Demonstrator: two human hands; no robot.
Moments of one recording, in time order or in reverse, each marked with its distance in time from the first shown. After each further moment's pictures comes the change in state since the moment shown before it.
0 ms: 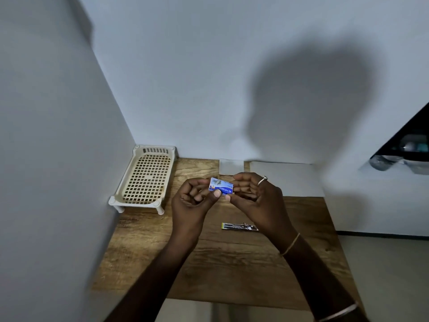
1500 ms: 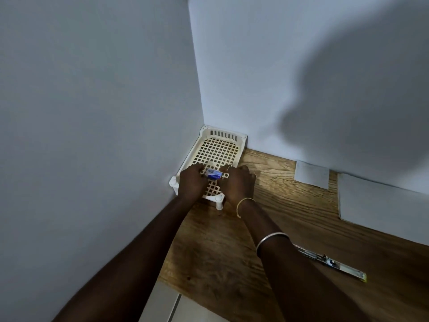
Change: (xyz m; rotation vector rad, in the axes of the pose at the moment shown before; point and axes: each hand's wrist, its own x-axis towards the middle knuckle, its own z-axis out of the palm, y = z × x) left_hand 0.127 -0.053 -0.207 1.192 0.270 -0.289; right_hand 0.124 0.112 0.276 -0.683 -0.261 0.040
